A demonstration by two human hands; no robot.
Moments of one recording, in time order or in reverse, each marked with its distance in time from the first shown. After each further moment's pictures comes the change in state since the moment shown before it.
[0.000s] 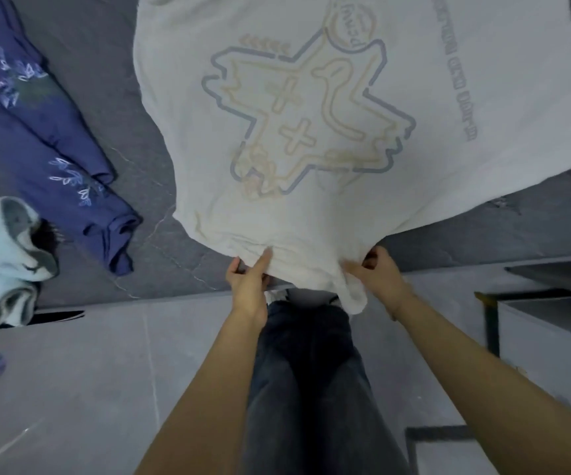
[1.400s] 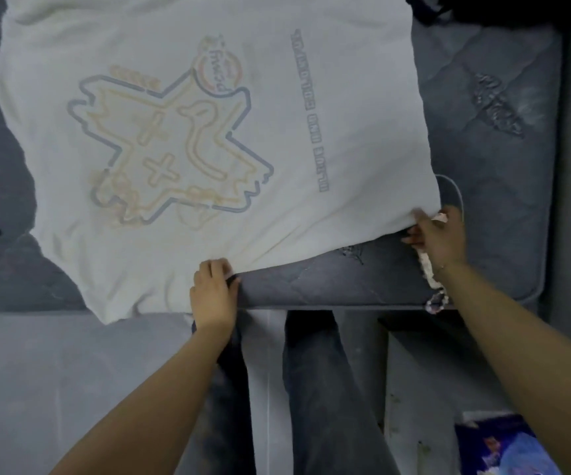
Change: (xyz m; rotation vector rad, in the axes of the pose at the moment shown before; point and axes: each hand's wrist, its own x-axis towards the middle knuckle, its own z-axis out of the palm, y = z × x) left_hand -0.048 -0.091 0.182 1.431 0.192 0.635; right_hand 0.092 -0.093 -0.347 0.015 0.356 -0.232
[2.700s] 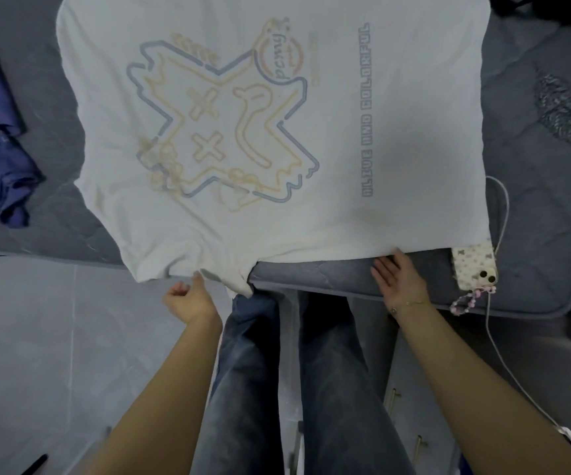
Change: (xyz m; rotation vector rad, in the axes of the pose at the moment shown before) left_hand -0.024 -0.062 -0.008 -1.092 0.476 -1.082; right_hand -0.086 0.042 0.076 0.537 -0.032 0.629
